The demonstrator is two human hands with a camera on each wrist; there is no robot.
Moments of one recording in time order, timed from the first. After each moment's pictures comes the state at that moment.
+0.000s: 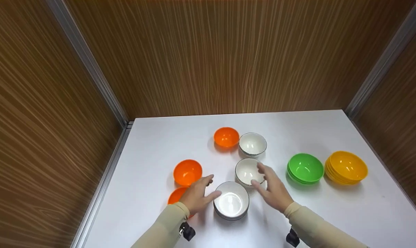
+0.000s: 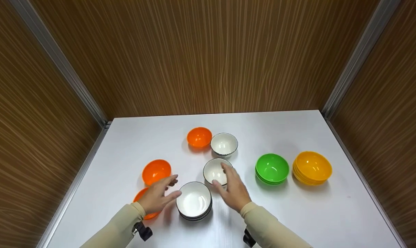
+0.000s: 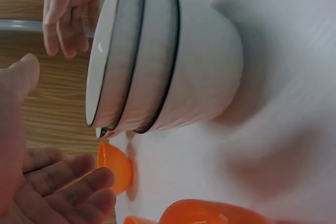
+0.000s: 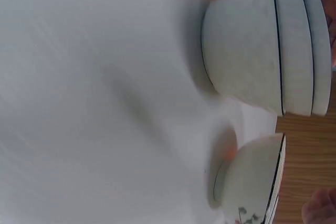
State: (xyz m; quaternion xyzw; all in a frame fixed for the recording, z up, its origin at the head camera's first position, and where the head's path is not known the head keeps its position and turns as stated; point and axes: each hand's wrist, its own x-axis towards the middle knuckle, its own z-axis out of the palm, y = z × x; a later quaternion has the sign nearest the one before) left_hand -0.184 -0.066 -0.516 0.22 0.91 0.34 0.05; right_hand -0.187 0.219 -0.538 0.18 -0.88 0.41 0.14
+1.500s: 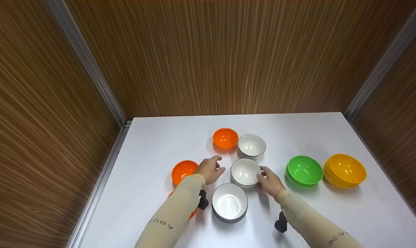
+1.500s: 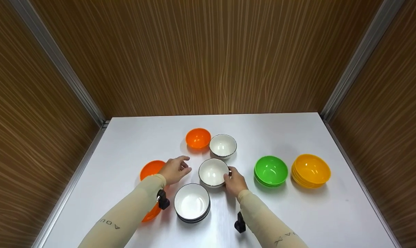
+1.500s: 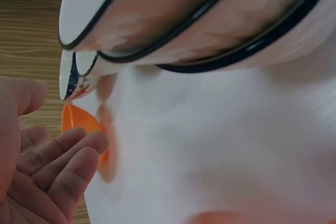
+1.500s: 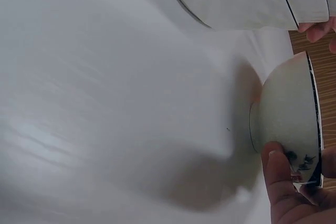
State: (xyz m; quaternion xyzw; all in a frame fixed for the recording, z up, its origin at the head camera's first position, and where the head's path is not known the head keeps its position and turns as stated) left_hand -0.278 -0.021 -0.521 0.18 0.93 0.31 0.07; right_hand -0.239 0.230 -0.567 -0.06 -0.85 0.52 -0.09
